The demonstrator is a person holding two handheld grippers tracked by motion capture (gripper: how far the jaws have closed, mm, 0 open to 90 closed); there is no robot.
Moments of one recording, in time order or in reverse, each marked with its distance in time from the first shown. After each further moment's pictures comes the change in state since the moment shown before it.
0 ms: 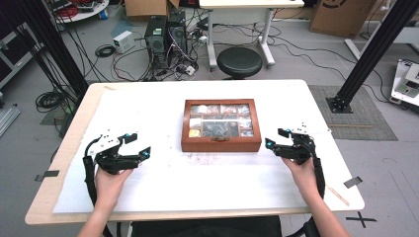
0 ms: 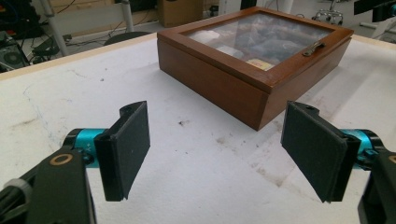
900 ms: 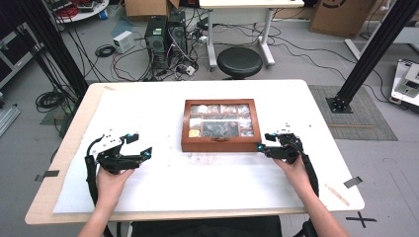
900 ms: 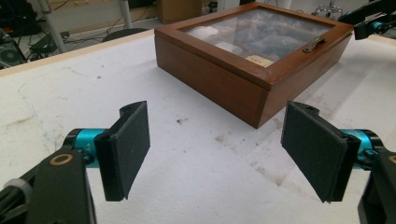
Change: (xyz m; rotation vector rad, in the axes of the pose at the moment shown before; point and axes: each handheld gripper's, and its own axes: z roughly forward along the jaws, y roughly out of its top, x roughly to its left) left arm -0.001 0.000 0.004 0.011 -0.006 0.003; right arm 0.009 0.001 0.028 0.137 0.071 -0.061
